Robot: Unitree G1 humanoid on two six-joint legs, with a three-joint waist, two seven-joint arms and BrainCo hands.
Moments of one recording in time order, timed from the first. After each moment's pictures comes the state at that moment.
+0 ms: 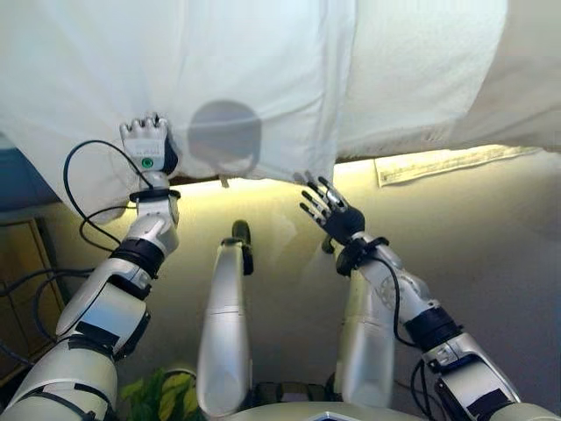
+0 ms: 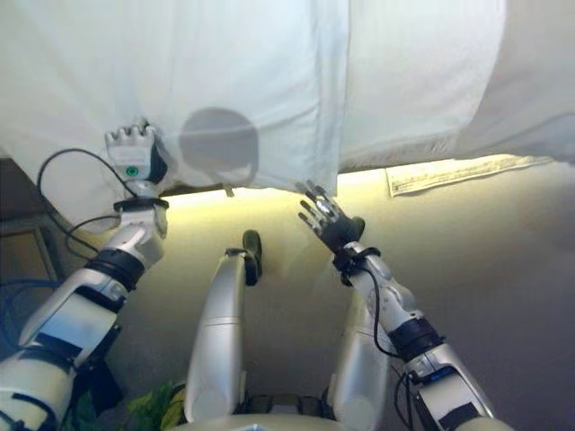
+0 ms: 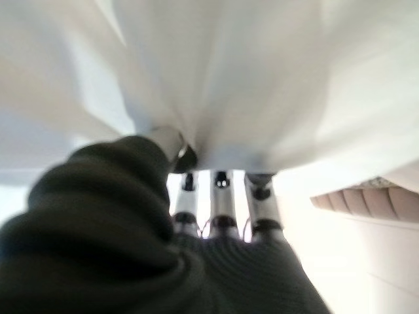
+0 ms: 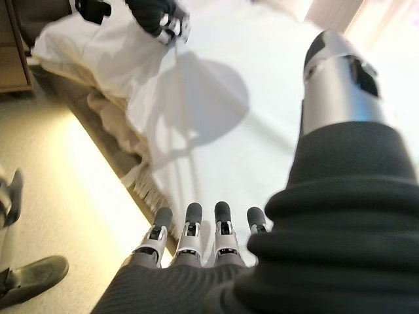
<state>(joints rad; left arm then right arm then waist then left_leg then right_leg) -0.78 0.57 -0.60 0.90 0.73 0.33 0.79 -0.33 -0.35 0.39 0.28 1.17 0.03 0.13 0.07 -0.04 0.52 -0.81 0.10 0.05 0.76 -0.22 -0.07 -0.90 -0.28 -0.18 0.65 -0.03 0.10</state>
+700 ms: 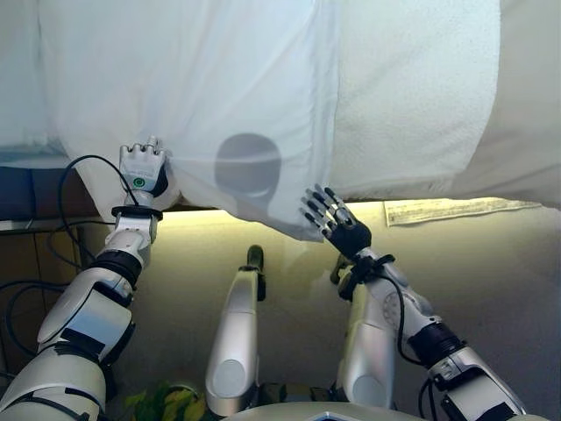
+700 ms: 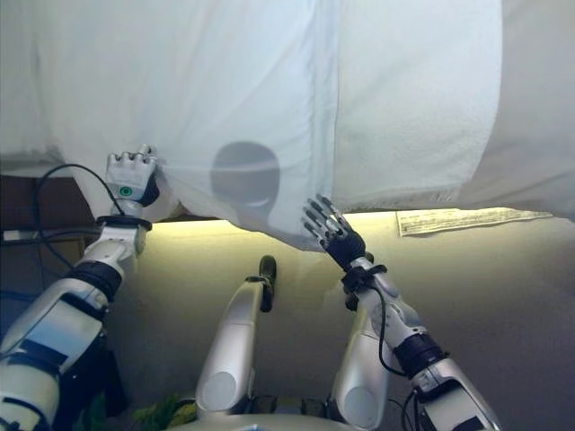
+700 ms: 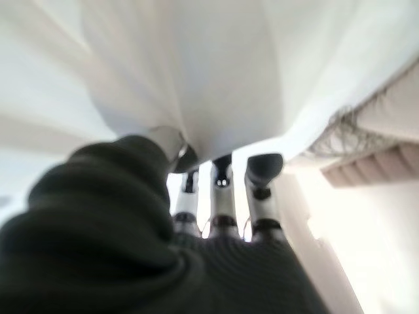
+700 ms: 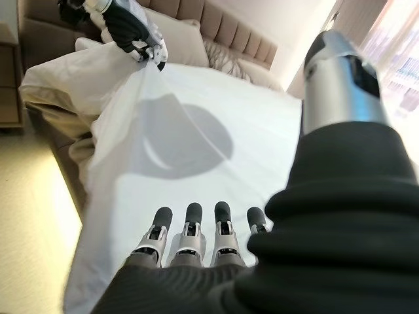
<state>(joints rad) -0.80 0.63 -0.65 1.03 0.76 0.13 0.76 -0.29 -0.37 0.43 0.32 1.17 -0.09 0.22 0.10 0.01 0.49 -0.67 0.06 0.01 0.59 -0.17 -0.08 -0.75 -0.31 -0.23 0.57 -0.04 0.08</state>
